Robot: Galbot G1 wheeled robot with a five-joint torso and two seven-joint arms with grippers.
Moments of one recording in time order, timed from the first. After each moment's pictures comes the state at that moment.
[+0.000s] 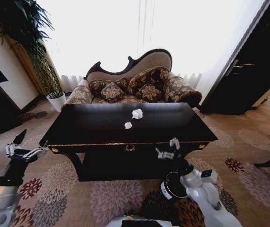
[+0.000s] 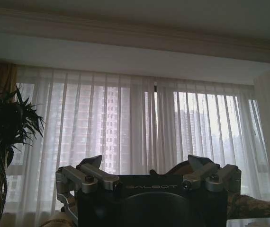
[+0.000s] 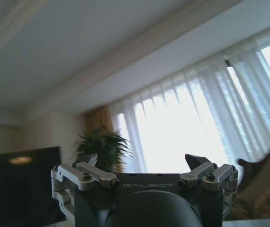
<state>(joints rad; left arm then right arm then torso) 1.69 -1.34 -1.28 -2.25 -0.79 -0.09 0.54 -1.47 1.13 0.53 2.23 0.73 0.19 -0.31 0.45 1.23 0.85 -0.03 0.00</state>
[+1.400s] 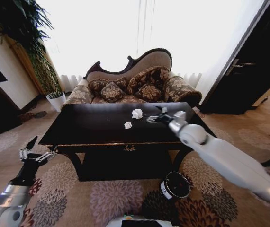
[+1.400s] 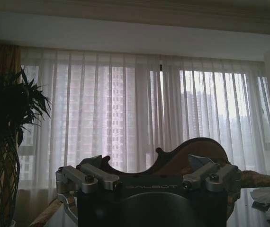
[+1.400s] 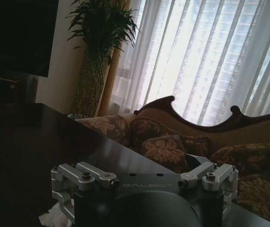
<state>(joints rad) 1.67 -1.38 -1.22 -2.19 -0.66 -0.10 0.54 -0.30 0.73 -0.35 1.83 0.81 -0.29 0.11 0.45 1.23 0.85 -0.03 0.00</state>
